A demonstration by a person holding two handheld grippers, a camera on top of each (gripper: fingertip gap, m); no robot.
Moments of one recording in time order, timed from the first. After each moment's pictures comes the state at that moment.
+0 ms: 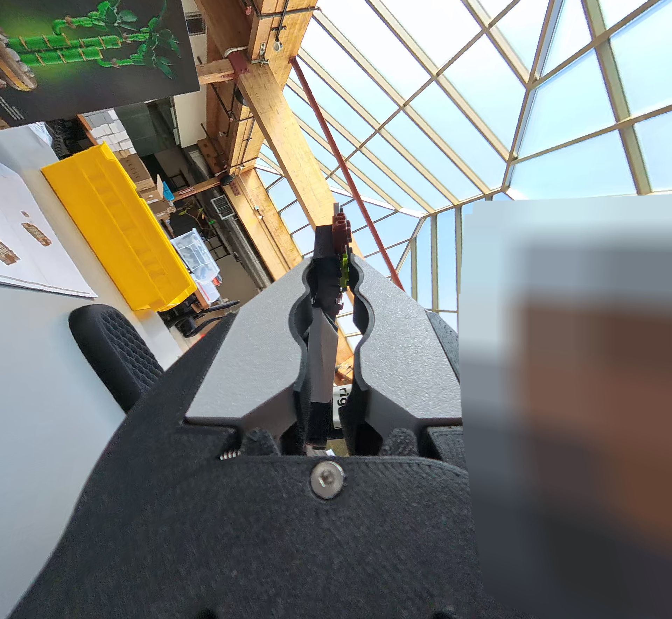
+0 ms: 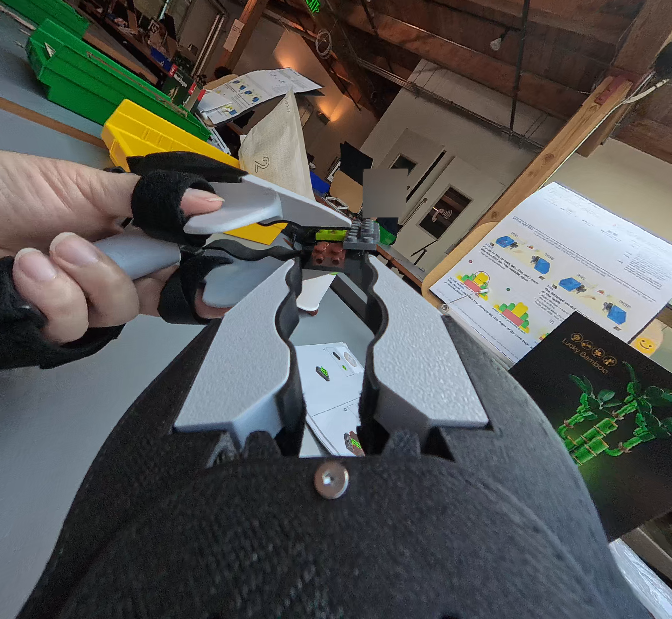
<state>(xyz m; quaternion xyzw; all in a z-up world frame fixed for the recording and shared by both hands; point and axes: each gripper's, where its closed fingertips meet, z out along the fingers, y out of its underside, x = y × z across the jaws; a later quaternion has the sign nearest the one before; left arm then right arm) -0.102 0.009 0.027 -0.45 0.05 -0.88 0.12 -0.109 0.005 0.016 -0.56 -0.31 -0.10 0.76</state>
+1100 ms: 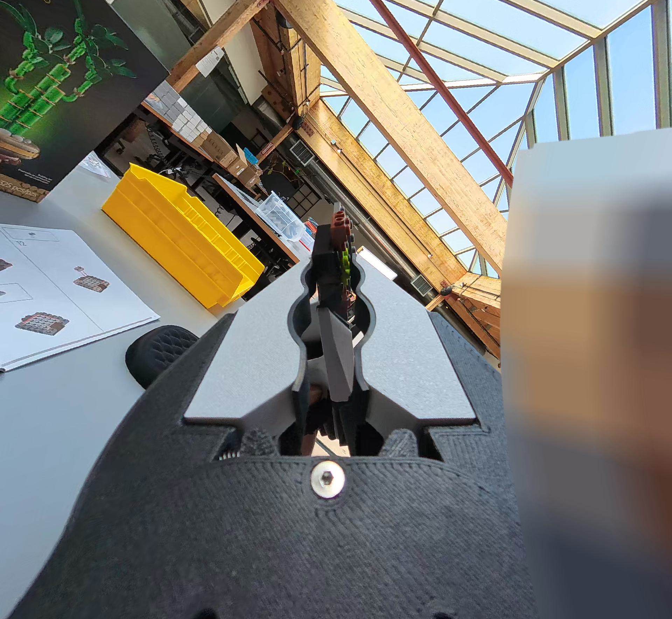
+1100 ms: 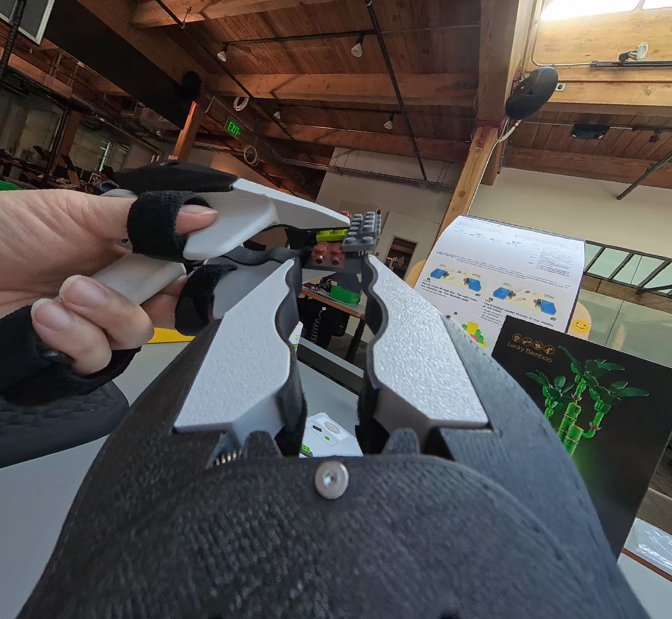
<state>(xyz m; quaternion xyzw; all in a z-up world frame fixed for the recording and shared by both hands) -0.063 -0.023 0.093 -0.53 0.23 -0.79 0.23 -0.074 -0.021 0.083 -0.47 -0.18 -0.05 0.86</state>
